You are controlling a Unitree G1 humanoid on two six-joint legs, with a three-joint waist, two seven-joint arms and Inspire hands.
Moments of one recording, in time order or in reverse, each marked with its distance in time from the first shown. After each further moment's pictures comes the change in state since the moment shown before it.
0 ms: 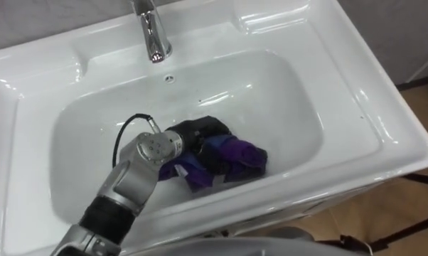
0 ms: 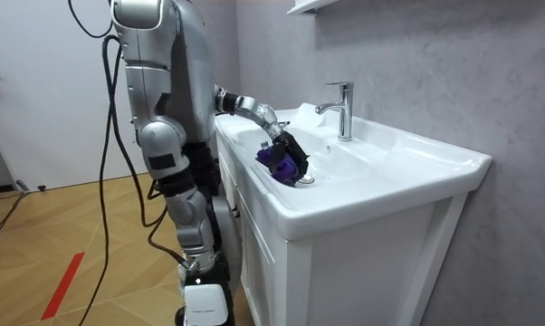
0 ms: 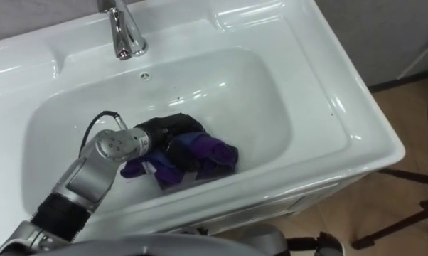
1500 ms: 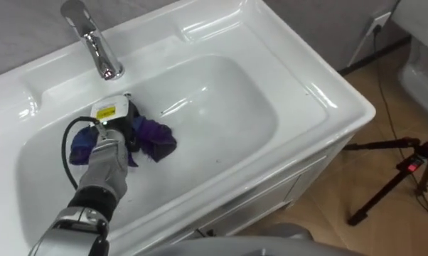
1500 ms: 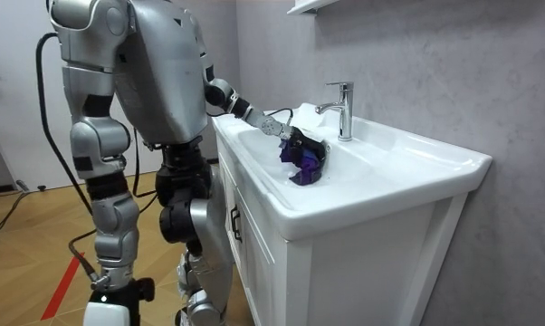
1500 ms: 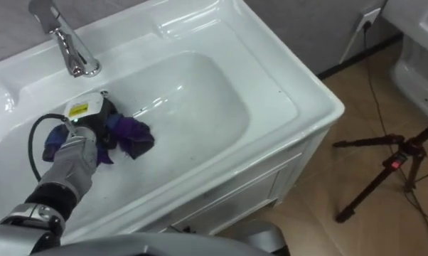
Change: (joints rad) left arm -0.119 0.036 0.296 0.678 0.715 -0.211 0.697; right arm 0.173 -0.021 -0.233 -0.073 -0.501 0.142 0.011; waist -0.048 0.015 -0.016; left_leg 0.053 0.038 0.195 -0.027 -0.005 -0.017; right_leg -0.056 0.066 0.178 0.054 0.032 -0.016
